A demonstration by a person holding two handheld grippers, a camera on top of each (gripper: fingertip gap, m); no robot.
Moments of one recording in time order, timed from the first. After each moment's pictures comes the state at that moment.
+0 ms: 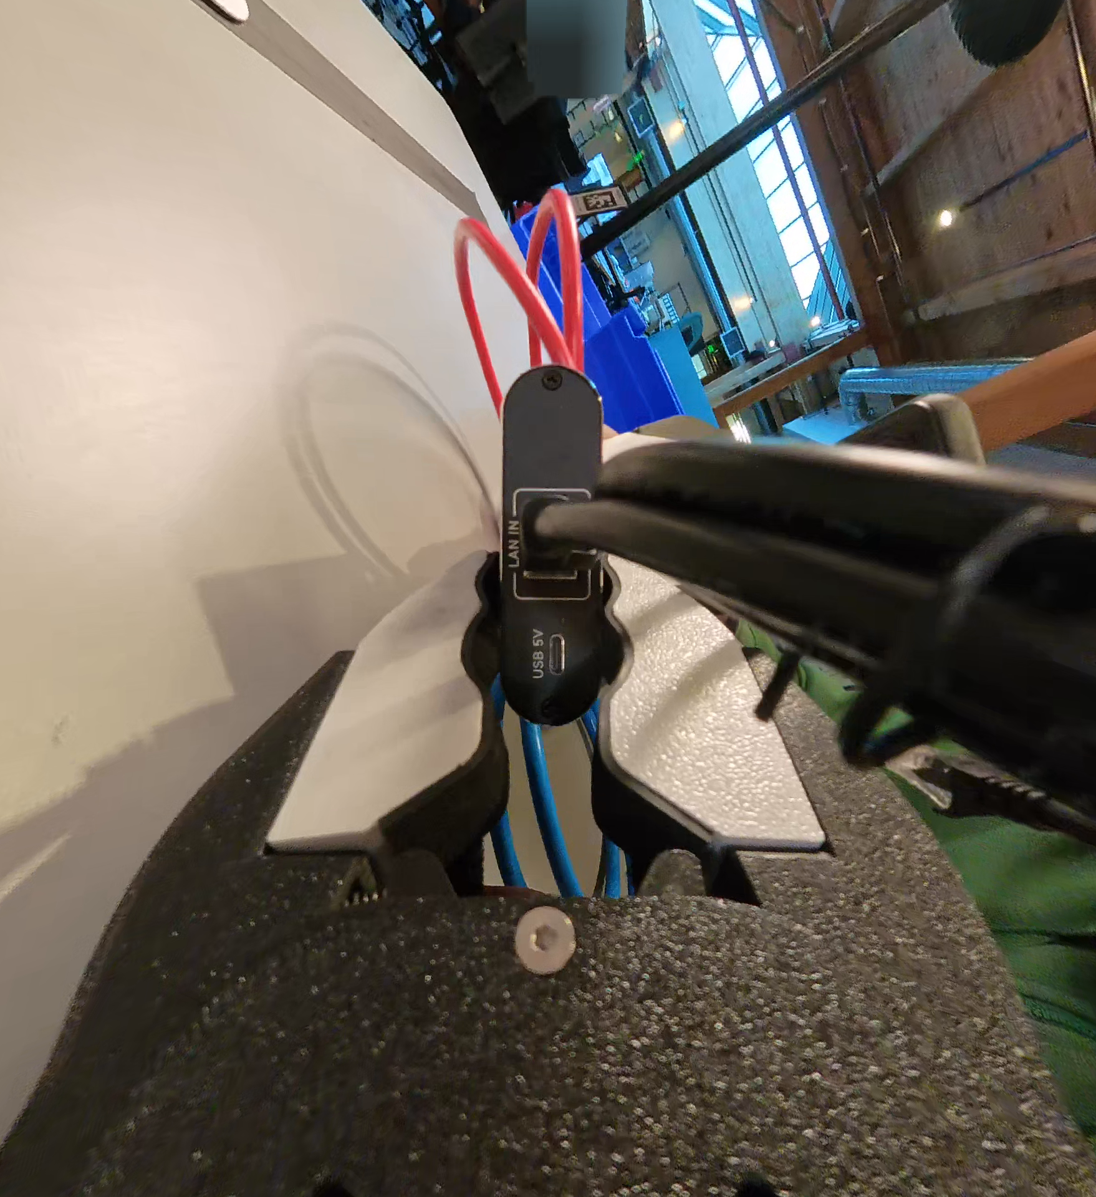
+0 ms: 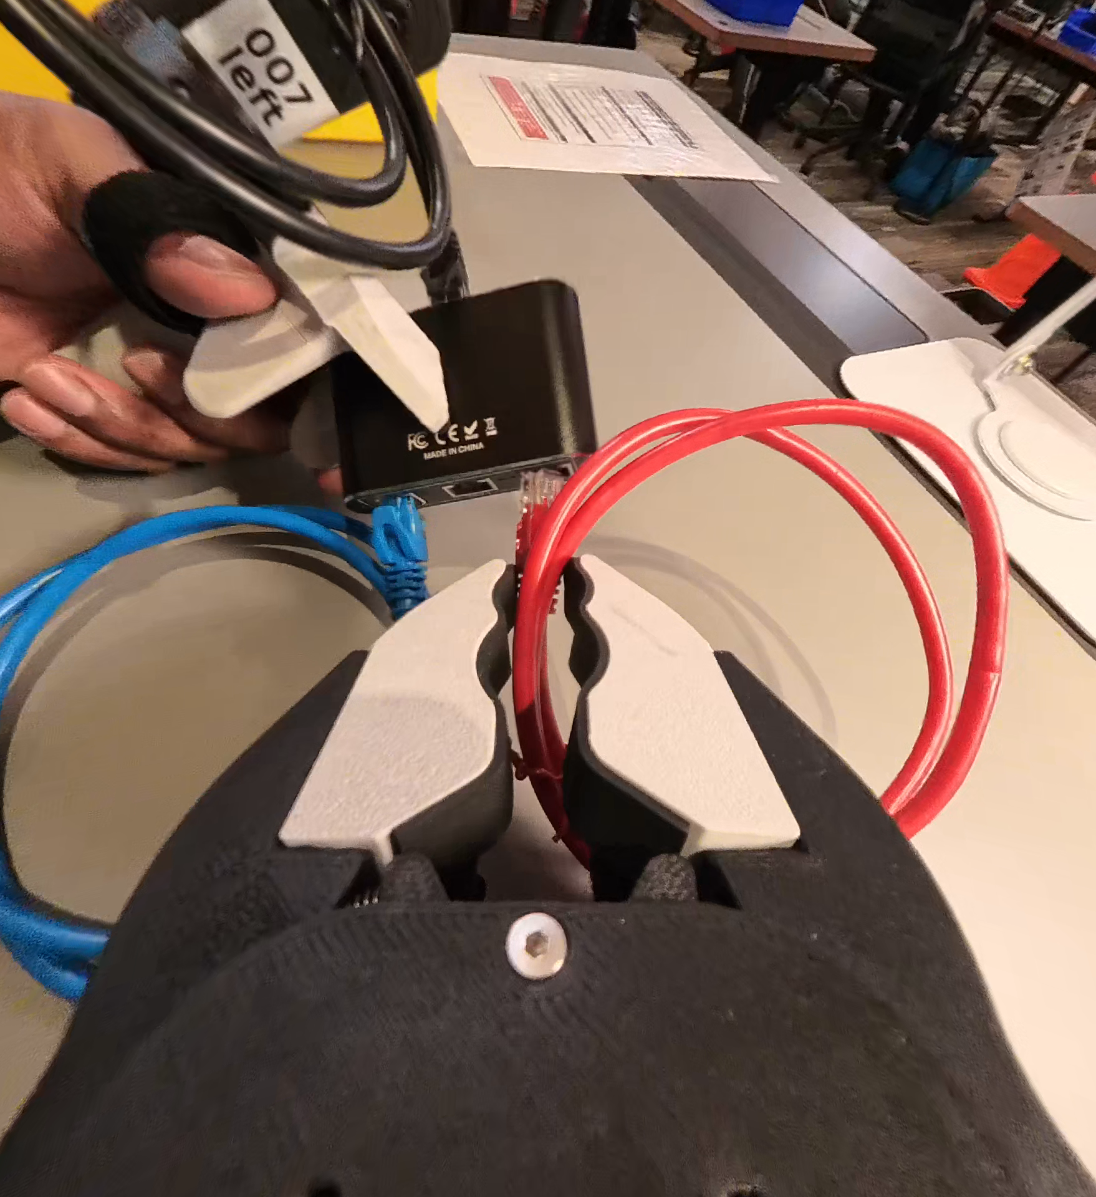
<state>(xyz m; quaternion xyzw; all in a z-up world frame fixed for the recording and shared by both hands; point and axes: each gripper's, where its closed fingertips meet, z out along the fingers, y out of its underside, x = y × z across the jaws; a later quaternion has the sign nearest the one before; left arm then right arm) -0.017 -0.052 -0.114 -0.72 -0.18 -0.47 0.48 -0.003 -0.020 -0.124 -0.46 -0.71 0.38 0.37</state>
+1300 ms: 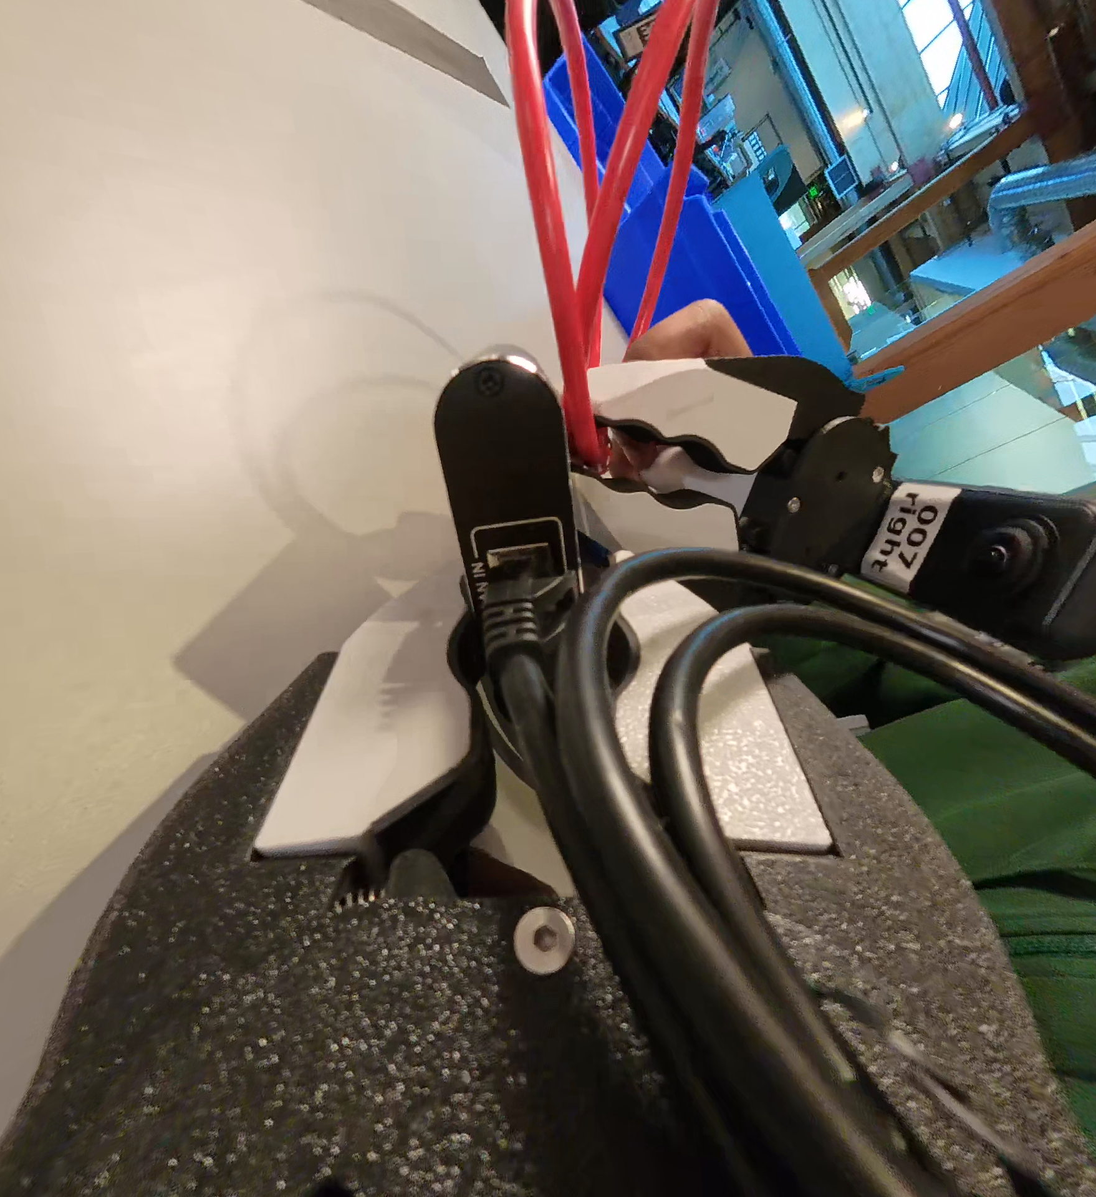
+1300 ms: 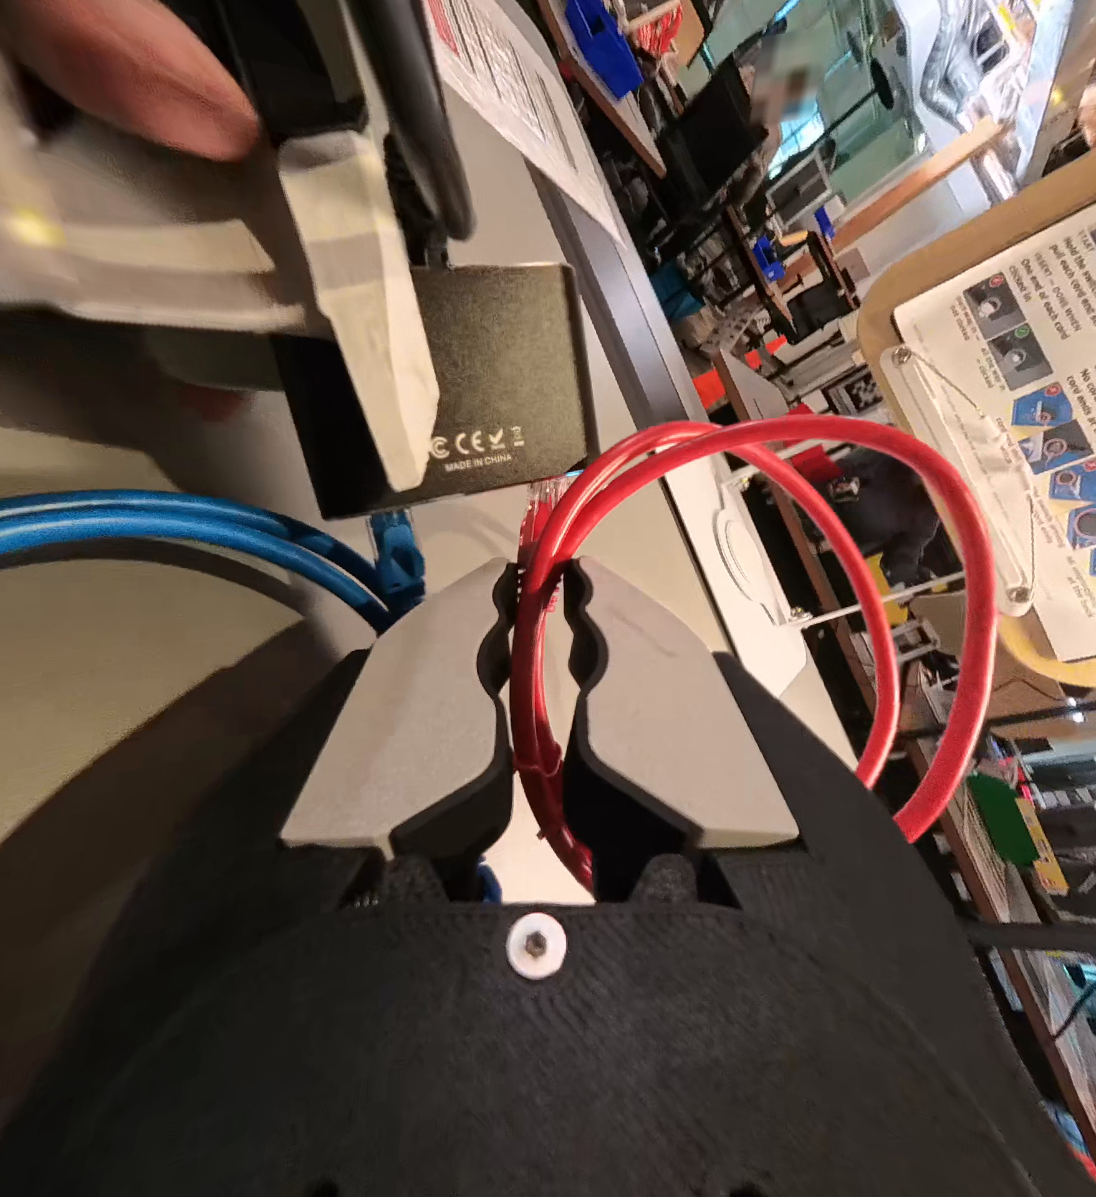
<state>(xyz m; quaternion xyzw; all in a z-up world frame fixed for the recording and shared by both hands) 0.007 -0.052 -0.128 -0.80 -0.10 -0.39 0.45 -0.009 -0.011 -0.120 -0.34 -0.74 0.17 0.56</state>
